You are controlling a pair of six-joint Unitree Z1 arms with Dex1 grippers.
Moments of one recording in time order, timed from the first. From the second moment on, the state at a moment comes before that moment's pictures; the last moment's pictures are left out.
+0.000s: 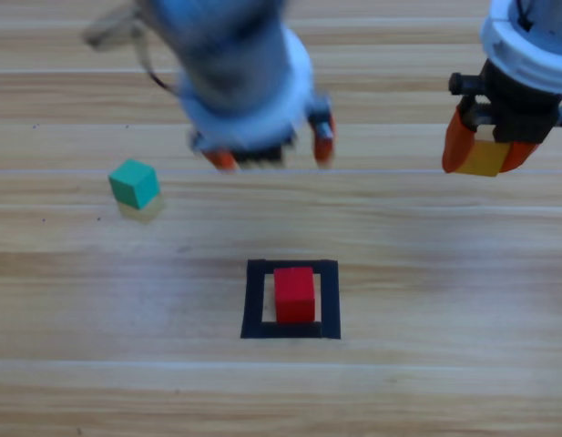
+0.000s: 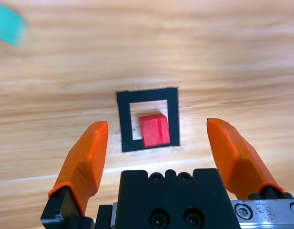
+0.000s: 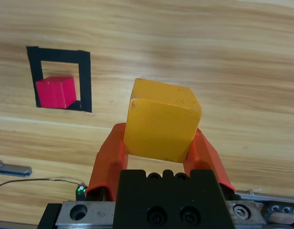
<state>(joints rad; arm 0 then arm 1) -0.94 1.99 -1.80 1.00 0.30 -0.94 0.75 2.00 -1.86 1.26 -0.03 0.67</state>
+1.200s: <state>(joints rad) -0.64 1.46 -1.51 1.09 0.16 -0.47 1.02 2.45 -2.30 1.33 -0.03 0.87</state>
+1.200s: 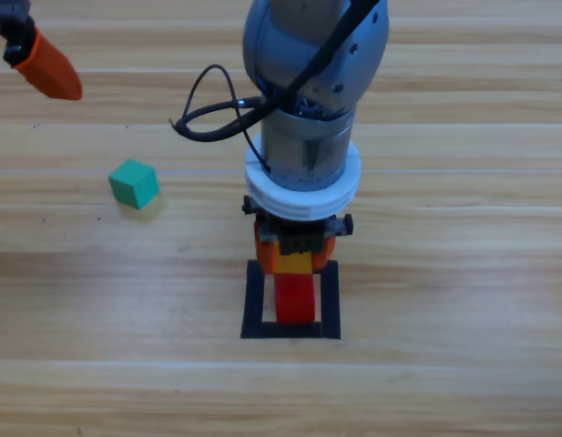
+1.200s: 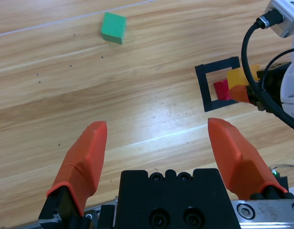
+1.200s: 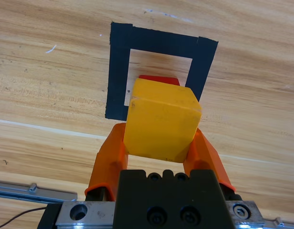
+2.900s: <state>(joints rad) -0.57 1.48 -1.35 0.92 0.12 -0.41 1.04 2.47 -2.30 1.35 -0.05 0.91</state>
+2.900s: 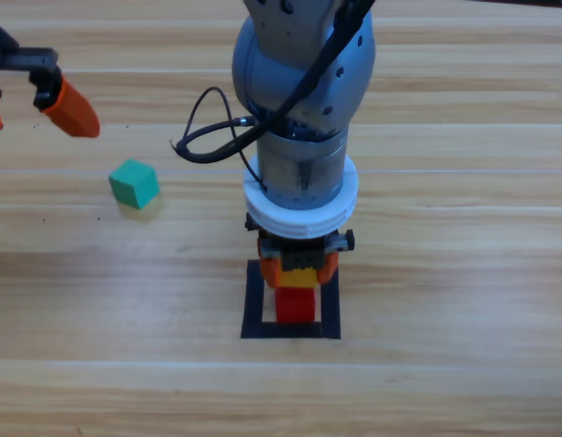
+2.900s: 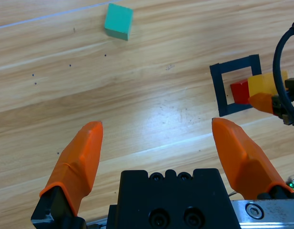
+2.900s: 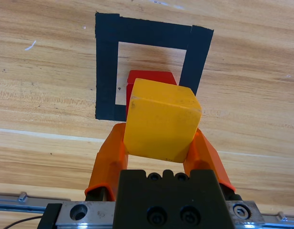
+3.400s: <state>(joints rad) -0.51 1.50 -1.35 0.89 0.09 -0.37 1.04 2.48 -2.30 1.35 -0.05 0.91</state>
